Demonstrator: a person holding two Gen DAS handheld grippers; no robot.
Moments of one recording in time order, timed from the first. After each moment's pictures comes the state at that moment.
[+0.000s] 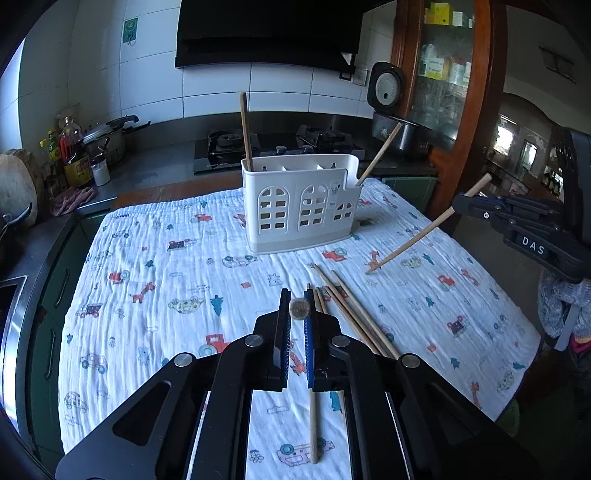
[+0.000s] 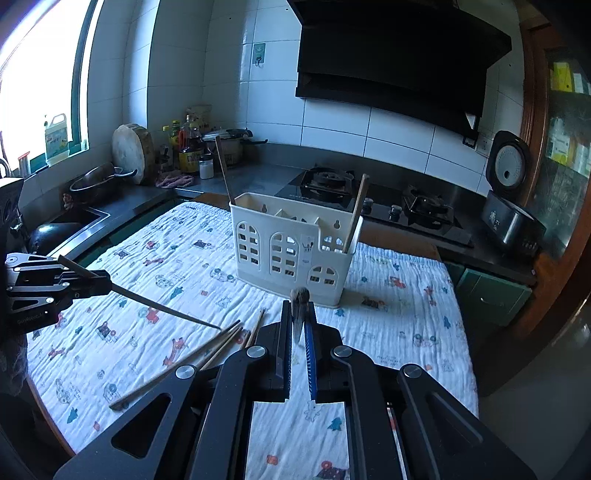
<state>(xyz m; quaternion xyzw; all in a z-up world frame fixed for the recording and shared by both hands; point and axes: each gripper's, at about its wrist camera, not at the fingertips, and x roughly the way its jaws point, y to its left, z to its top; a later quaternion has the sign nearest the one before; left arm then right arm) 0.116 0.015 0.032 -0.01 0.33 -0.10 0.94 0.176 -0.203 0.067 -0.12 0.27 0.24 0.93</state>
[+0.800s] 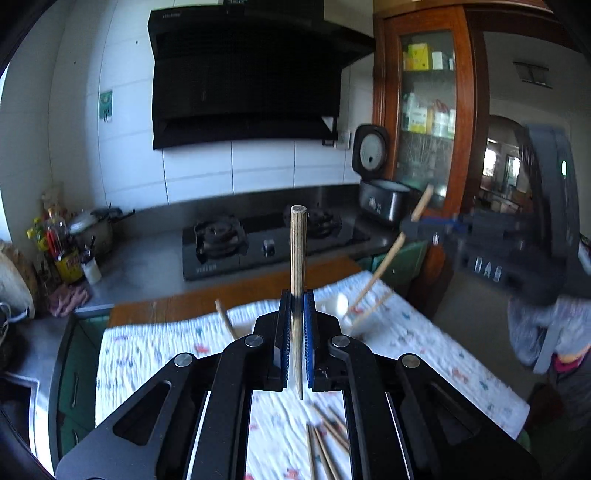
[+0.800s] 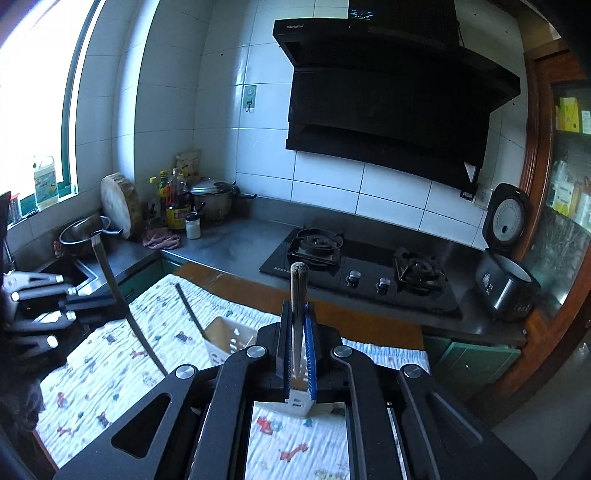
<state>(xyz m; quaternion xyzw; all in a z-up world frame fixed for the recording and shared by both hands) 0.210 -0.007 0.178 0.01 0.22 -0.11 0.97 0.272 -0.185 0.194 -0.10 0.22 0.23 0.94</state>
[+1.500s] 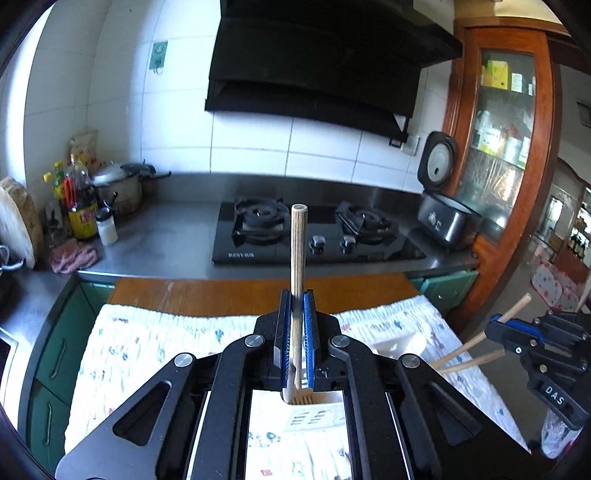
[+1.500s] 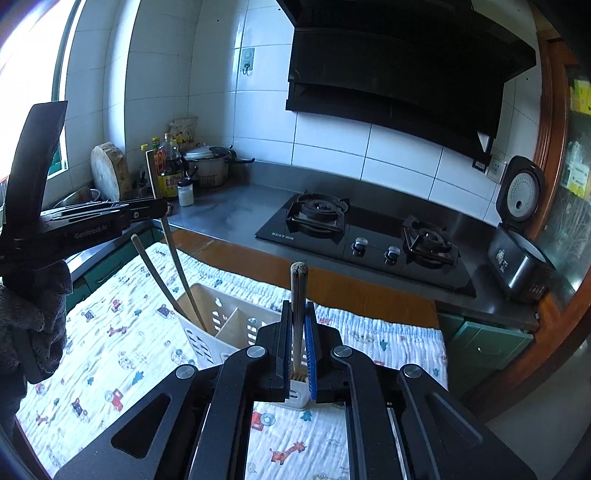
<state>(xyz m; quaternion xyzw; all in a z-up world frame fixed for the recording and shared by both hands) 0.322 0.039 0.125 -0.07 0.26 -0.03 0.96 0.323 -0.174 0.124 -0.12 0.28 0.23 0.93</state>
